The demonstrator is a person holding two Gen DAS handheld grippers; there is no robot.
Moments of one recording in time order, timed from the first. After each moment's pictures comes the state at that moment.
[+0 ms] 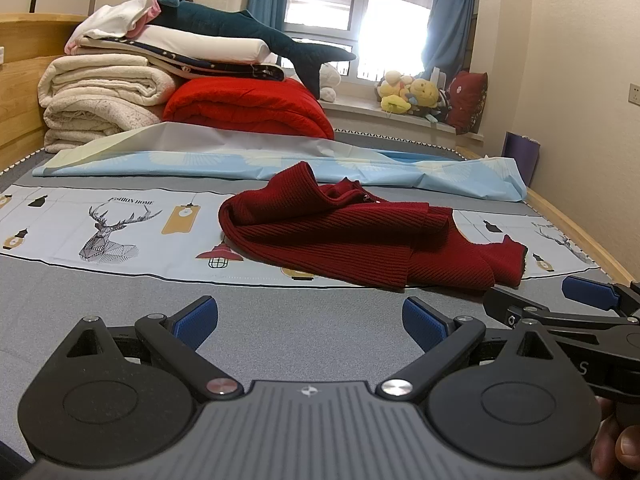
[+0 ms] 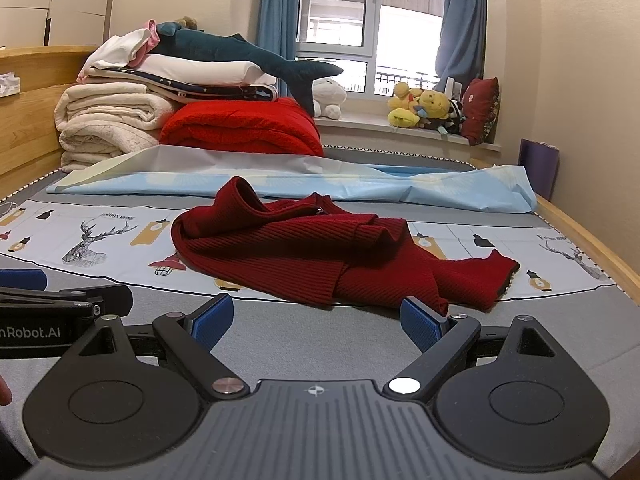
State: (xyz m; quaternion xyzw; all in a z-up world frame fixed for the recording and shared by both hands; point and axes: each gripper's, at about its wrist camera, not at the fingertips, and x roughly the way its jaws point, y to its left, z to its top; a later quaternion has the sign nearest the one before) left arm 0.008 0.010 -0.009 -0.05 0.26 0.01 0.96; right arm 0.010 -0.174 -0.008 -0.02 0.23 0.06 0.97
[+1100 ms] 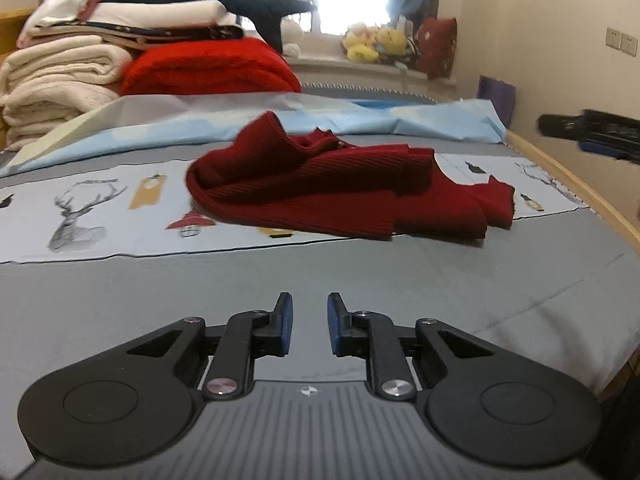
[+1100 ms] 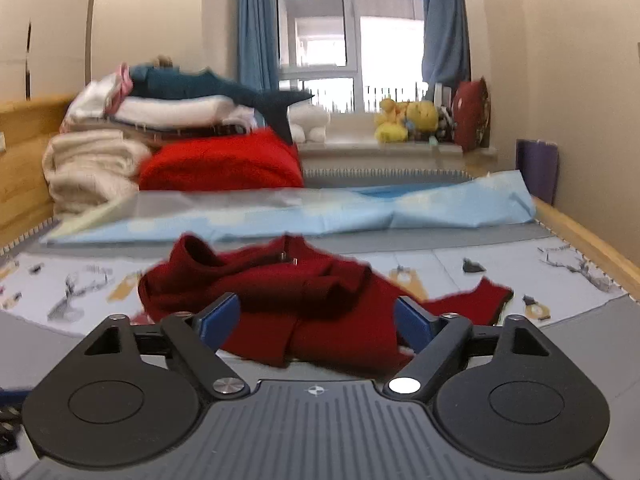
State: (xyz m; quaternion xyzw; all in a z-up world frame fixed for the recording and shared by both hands) left arm 0.045 -0.006 -0.042 0.00 0.33 -0.05 0.94; right arm 0.070 -0.281 0.018 0.04 0.19 0.08 0.98
